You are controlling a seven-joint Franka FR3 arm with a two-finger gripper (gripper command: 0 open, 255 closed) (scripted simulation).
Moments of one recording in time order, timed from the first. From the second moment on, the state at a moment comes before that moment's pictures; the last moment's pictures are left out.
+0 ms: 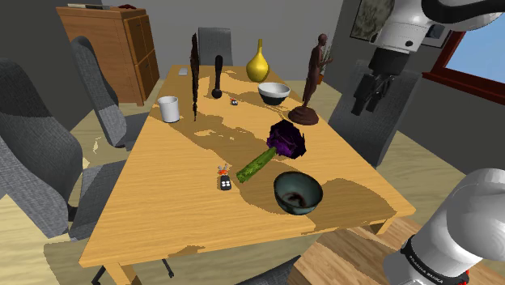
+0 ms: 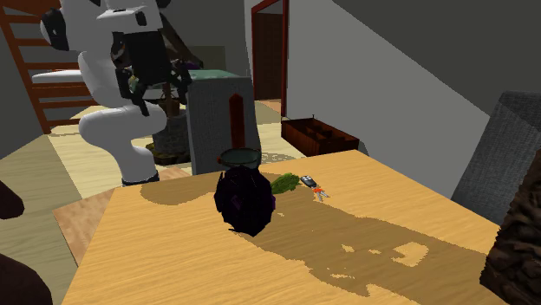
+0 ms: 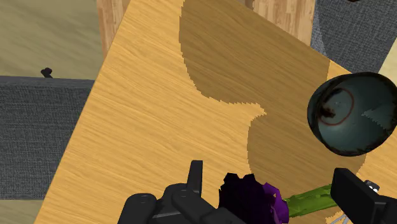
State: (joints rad) arm -0.02 -0.80 -0.07 -2.39 0.08 1.61 -0.03
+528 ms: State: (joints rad) arm 0.00 -0.66 0.06 -2.37 0.14 1.72 0.13
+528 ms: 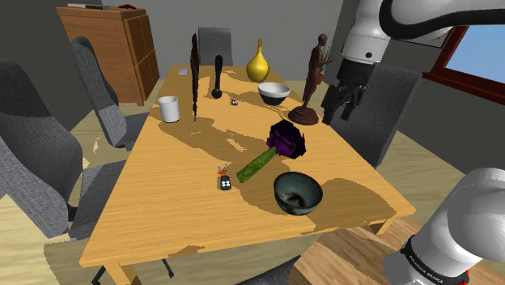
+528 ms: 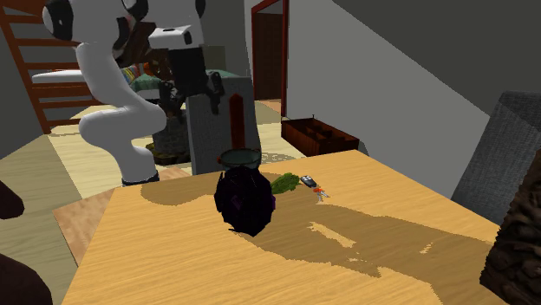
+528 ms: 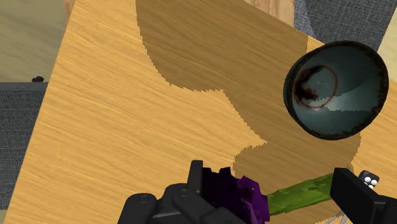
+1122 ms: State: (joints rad) arm 0.02 -0.37 0.23 -2.25 0.17 1.86 0.37
